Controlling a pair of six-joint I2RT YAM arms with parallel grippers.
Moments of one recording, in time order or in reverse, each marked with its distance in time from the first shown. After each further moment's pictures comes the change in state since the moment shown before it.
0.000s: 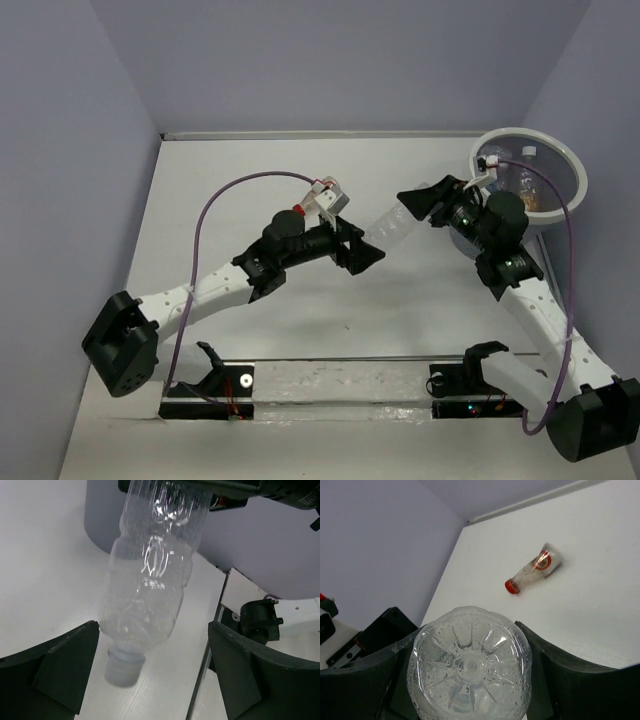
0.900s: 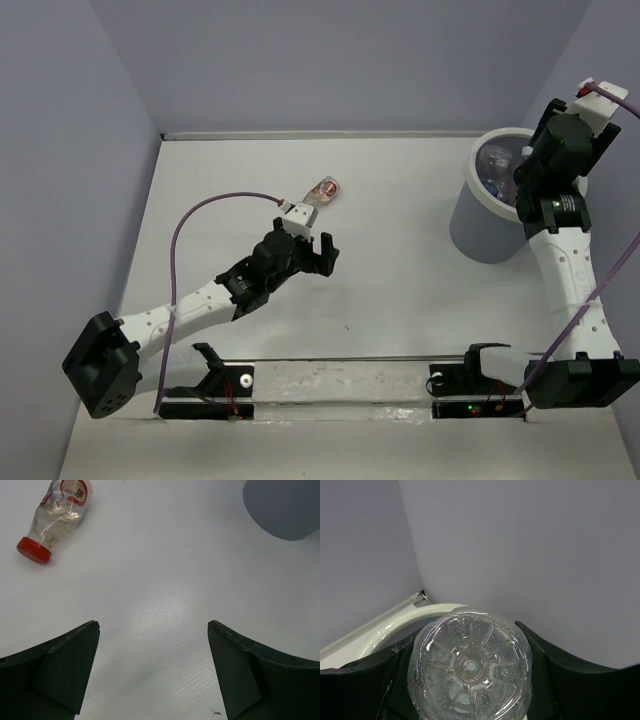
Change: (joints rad) left arm 0.015 -0.195 -0.190 -0.229 -0.547 0.109; right arm -0.237 0.260 0.674 -0.274 1.199 -0.821
